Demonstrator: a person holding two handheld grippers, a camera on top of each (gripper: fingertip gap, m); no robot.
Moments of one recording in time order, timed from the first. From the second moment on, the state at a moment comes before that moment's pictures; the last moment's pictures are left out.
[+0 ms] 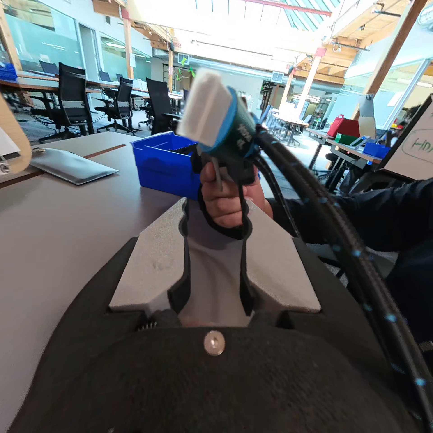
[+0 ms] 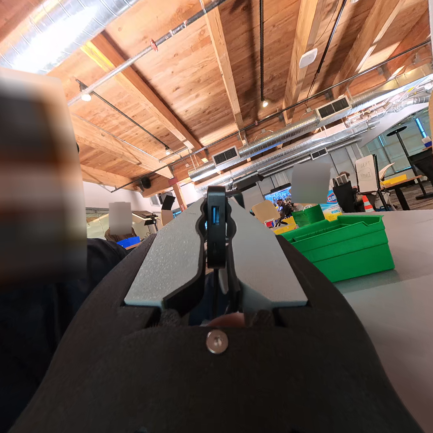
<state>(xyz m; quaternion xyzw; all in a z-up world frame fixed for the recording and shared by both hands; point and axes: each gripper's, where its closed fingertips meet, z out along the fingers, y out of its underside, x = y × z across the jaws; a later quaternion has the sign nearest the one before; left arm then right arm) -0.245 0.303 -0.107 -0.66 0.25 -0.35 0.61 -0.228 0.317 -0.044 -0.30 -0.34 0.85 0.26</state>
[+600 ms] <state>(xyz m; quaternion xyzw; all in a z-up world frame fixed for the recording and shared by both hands) -0.226 0.296 -0.106 -0.64 0.29 -0.32 0.63 -0.239 0.298 -0.051 -0.31 -0.41 0.81 0.29</state>
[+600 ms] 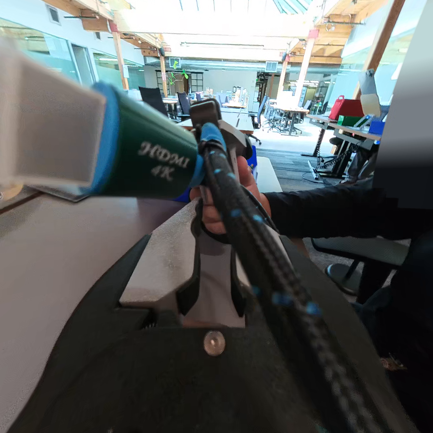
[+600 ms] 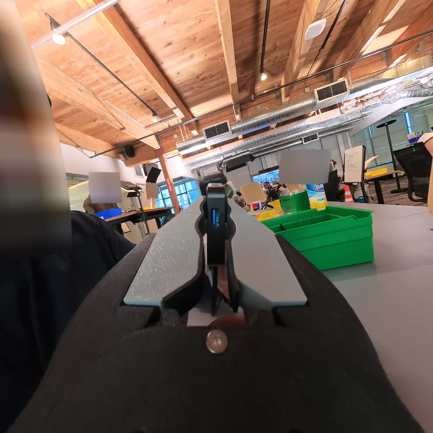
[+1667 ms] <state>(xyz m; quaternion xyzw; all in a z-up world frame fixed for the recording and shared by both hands) -0.247 0.286 -0.130 -0.71 0.34 -0.28 0.55 -0.254 0.299 -0.091 -0.39 -0.54 0.64 0.38</state>
